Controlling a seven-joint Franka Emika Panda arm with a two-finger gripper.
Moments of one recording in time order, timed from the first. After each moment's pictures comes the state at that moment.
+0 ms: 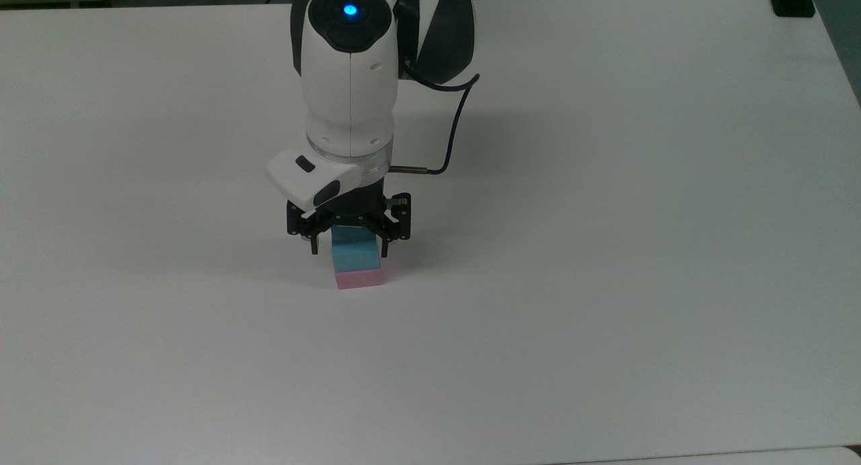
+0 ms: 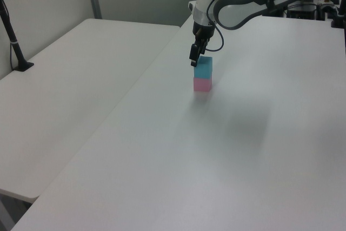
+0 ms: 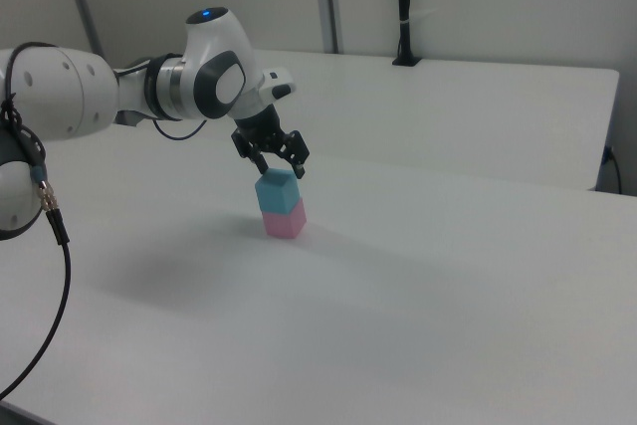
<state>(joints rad) 0.11 0.54 -0.08 -1.43 -0.08 2.20 0.05</state>
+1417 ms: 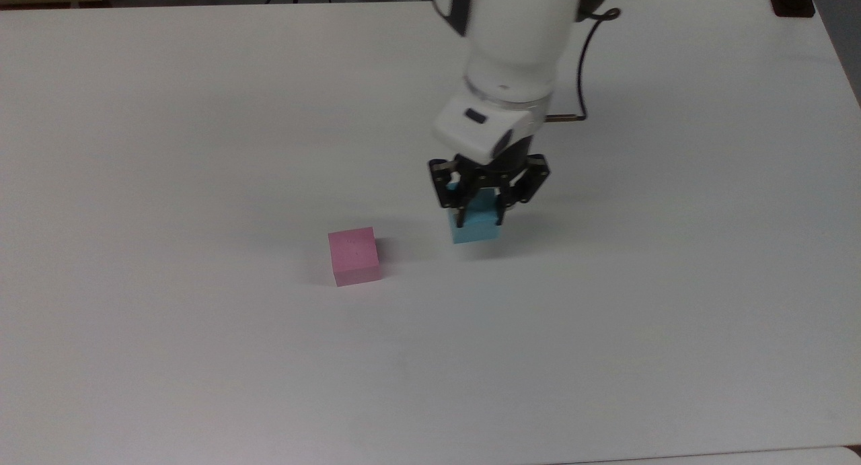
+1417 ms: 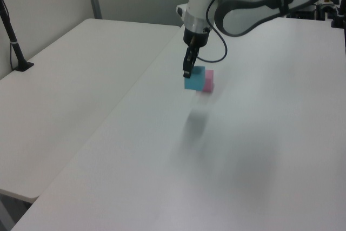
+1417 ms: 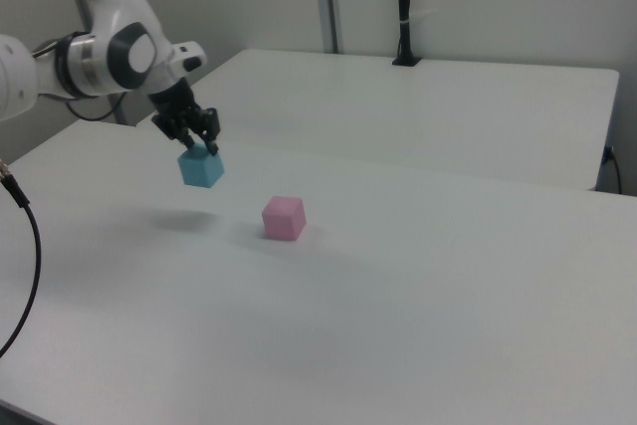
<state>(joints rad) 0.45 0.48 -0.21 -1.42 -0.06 2.13 0.14</state>
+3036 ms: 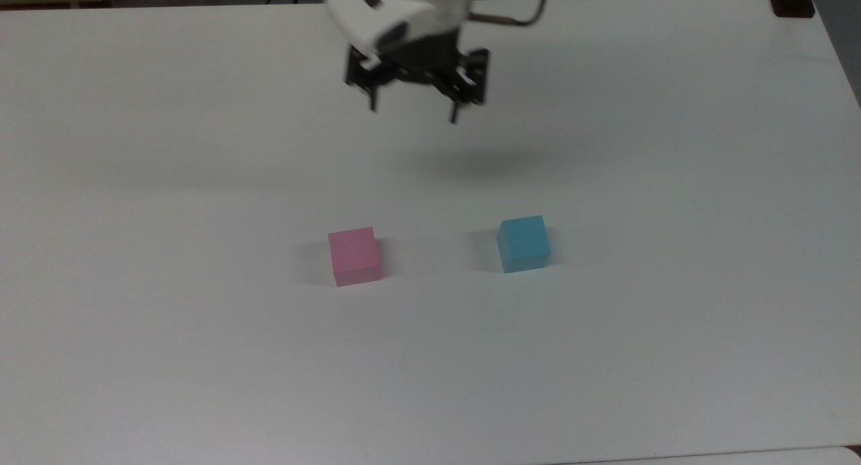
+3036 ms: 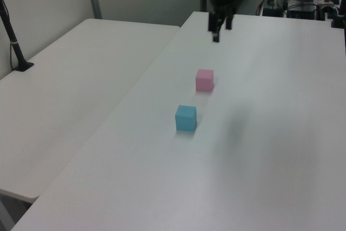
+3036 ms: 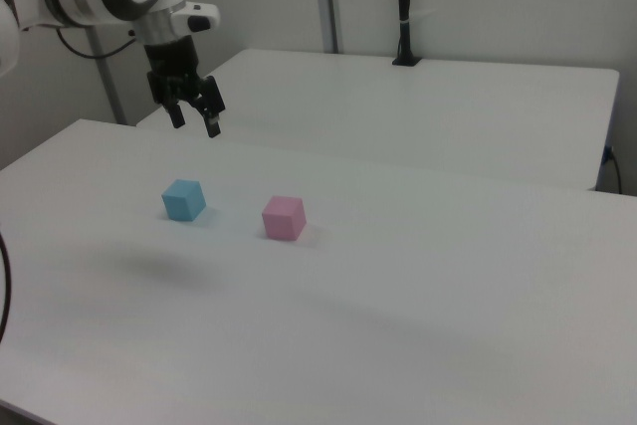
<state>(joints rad) 0.15 0.27 0.00 -1.38 -0.07 1.66 0.30</state>
